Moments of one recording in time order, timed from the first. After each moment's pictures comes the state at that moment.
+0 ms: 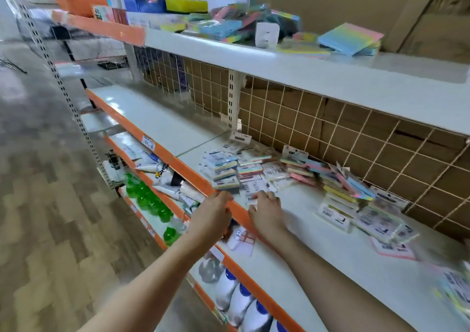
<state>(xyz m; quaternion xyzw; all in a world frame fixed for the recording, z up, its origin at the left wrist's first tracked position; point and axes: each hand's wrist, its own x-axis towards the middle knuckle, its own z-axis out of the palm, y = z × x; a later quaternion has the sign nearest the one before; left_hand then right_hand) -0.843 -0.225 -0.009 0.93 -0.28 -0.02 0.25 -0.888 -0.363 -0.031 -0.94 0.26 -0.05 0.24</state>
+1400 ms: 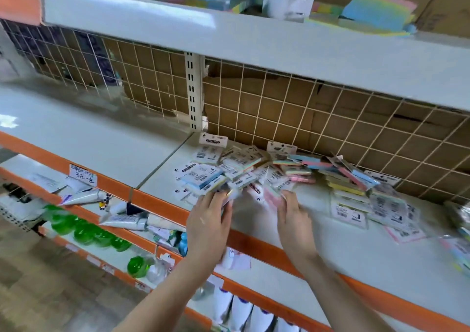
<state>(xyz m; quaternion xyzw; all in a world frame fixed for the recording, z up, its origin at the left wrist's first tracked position) -0.725 -0.246 -0.037 0.82 -0.40 0.11 0.39 -0.847 -0.373 -0.051 -0.87 0.40 -0.26 0.14</state>
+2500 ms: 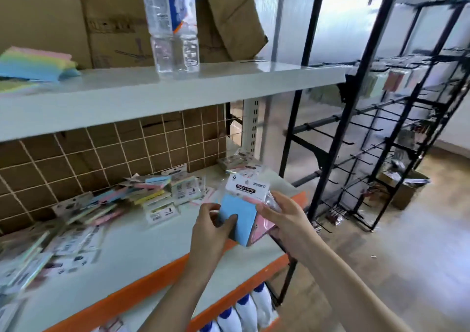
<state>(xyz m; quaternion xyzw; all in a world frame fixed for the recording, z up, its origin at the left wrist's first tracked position) -0.990 -0.340 0.017 0.58 -0.57 -0.37 0.45 -1.158 -0.317 0.038 -0.44 0.45 -0.56 0.54</state>
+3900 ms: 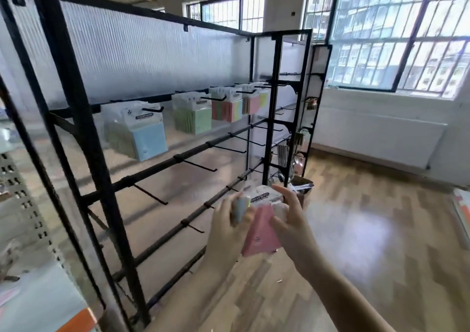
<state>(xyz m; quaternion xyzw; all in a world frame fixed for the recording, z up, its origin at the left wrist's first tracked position) -1.511 -0.395 0.070 0.29 -0.71 -0.51 0.38 -1.628 -0.324 0.080 -0.39 0.62 -0.64 0.23</state>
